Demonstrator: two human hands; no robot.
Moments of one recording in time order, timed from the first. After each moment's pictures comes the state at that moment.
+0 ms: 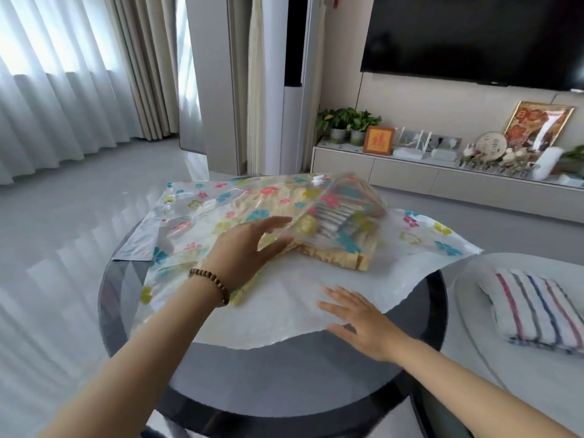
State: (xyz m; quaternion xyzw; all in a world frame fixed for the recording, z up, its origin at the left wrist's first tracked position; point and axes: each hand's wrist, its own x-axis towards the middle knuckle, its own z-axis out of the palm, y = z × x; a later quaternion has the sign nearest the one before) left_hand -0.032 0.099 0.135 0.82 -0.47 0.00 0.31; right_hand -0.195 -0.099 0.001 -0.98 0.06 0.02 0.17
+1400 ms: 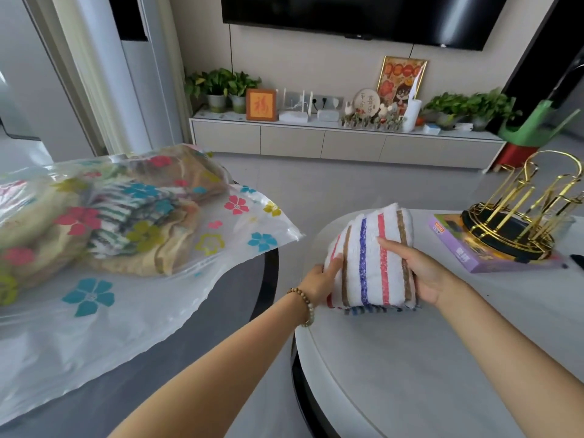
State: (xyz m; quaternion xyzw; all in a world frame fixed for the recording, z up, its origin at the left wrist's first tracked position) left_hand -0.276 -0.292 0.000 0.66 -0.29 -0.52 0.45; right_hand -0.426 -0.387 0.051 -0.51 0.41 -0.19 0.74
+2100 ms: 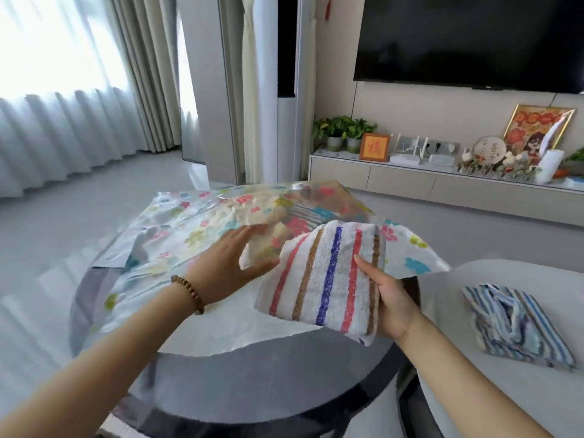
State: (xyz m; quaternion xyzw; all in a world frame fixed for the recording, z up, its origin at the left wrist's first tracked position) left_hand -0.064 0.063 0.128 0.83 -0.48 0.00 0.28; right_hand -0.240 -0.127 0.103 -0.44 0.19 -0.10 0.87
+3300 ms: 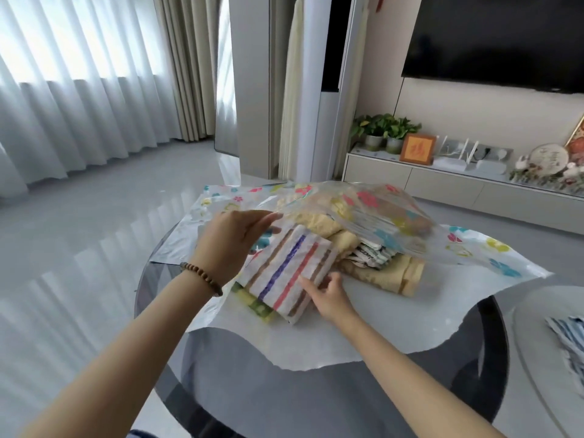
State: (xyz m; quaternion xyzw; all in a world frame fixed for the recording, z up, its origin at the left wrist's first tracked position) left_hand 0.022 0.135 0.149 0.81 -0.40 0.05 0.43; right_hand -0.051 -0.039 0.009 -0.76 0.28 -0.13 0.57
